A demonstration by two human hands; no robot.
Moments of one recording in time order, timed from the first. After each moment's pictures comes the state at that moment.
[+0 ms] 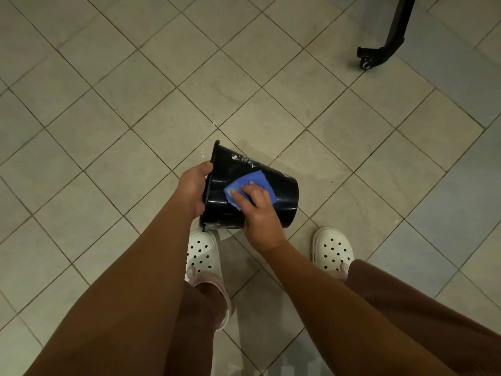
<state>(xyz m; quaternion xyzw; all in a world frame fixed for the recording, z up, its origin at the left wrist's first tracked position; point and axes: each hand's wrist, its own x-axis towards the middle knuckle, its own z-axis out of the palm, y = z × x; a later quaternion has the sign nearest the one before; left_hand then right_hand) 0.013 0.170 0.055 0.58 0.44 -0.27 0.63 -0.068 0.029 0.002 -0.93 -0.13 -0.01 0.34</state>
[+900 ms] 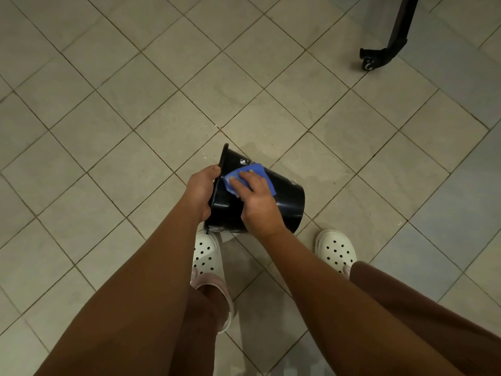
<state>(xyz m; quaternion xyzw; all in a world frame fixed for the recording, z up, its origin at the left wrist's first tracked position) 0.010 0.164 0.049 0.58 0.42 -0.28 0.64 -0.039 0.039 0.006 -0.94 -0.10 0.00 0.34</state>
